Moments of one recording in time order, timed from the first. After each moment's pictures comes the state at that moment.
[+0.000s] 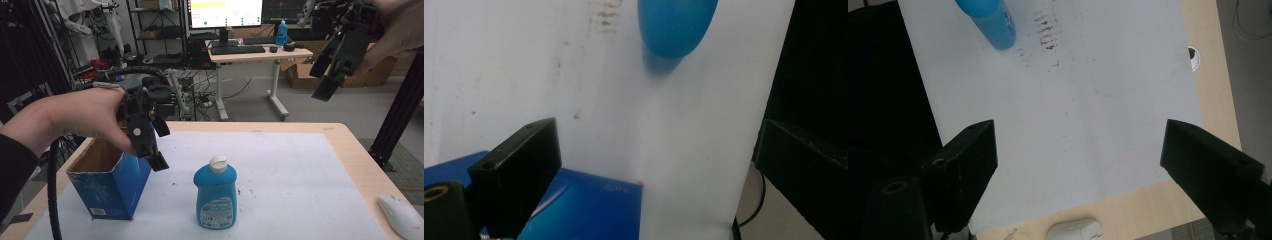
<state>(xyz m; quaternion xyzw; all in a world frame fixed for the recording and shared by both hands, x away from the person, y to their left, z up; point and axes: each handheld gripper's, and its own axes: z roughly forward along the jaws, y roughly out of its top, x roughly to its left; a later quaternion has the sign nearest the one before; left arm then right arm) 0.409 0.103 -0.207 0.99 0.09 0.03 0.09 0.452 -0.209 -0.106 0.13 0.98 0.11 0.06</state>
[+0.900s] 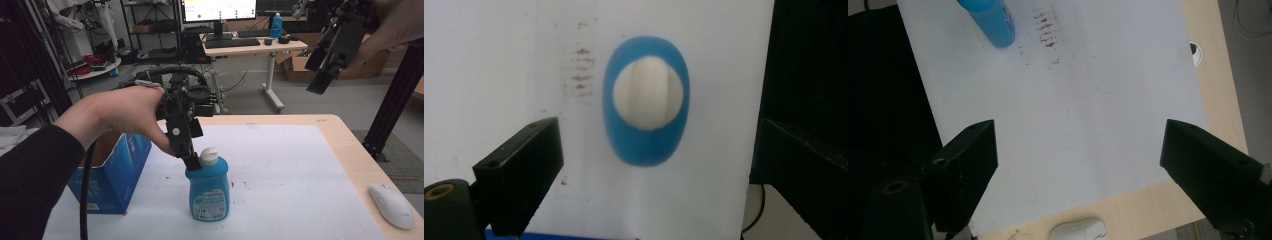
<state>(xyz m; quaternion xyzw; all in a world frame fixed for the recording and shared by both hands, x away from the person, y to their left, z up) 0.414 0.028 -0.226 0.99 0.03 0.00 0.10 0.450 -0.220 -0.112 0.14 0.98 0.11 0.06</state>
